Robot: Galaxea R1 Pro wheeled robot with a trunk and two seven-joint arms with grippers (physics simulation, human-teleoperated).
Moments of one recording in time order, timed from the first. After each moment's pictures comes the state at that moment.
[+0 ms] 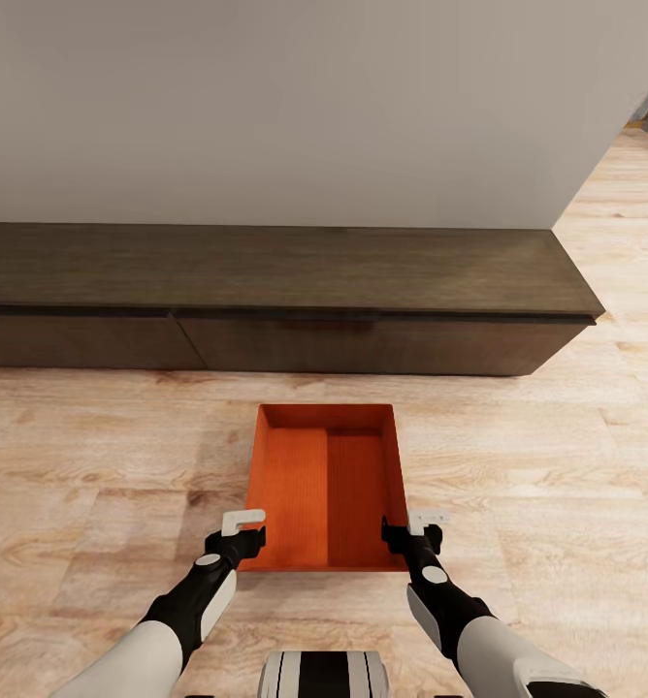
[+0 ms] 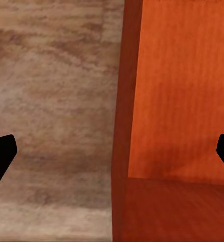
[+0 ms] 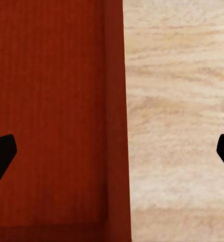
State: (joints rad) left arm -0.64 -0.10 -0.01 -0.41 0.05 0.03 0.13; right arm -0.69 0.13 -0.09 -0.22 0.16 -0.29 -0.18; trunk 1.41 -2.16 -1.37
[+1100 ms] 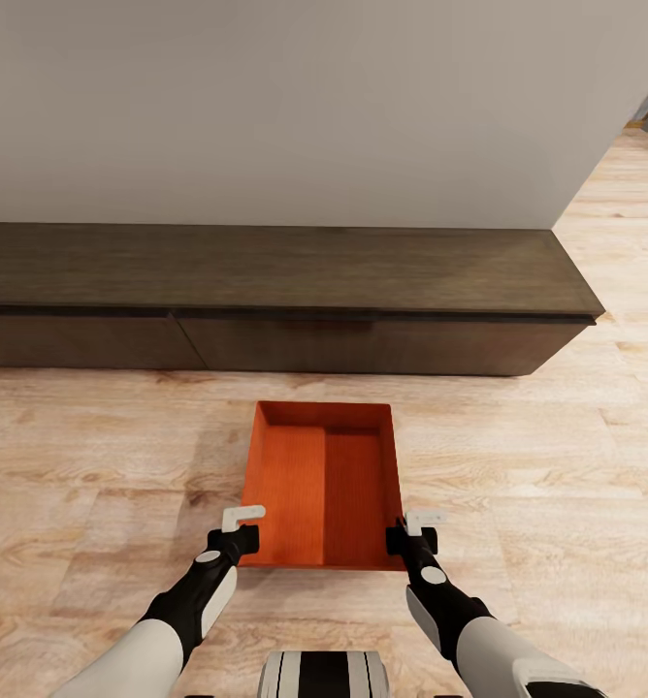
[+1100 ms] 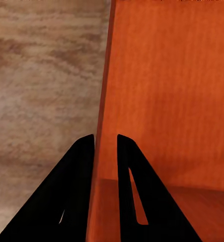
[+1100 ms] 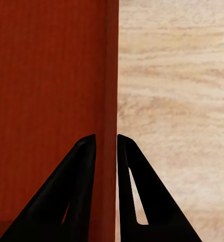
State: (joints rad) left arm -0.64 -0.10 -0.01 -0.43 0.06 0.03 0.12; right arm -0.69 0.13 -0.08 -0.22 0.17 -0.29 -0.17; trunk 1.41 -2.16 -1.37
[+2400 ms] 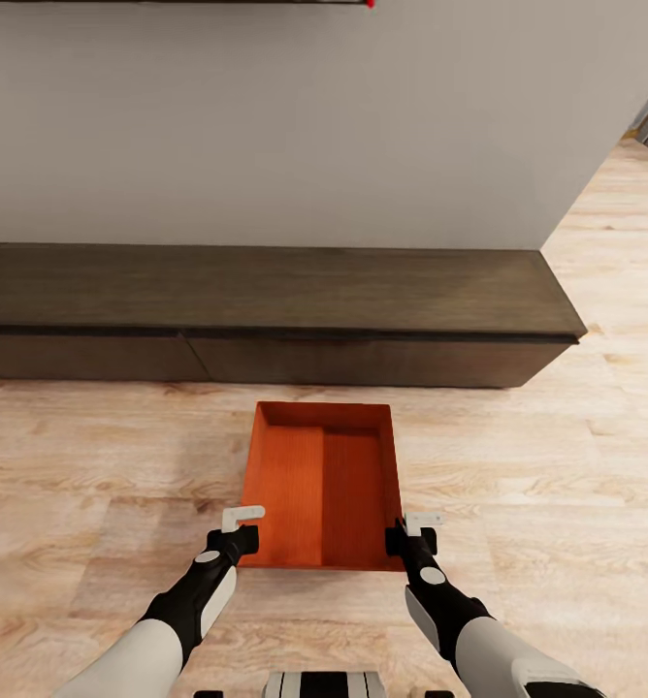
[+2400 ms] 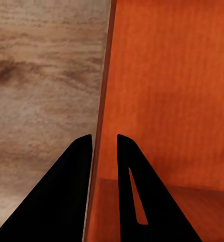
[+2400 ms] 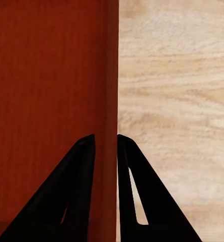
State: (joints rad) left arm -0.64 -0.10 -0.01 -0.43 0.06 0.03 0.12; right arm -0.69 0.13 -0.08 -0.22 0.16 -0.29 -0.17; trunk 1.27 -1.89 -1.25
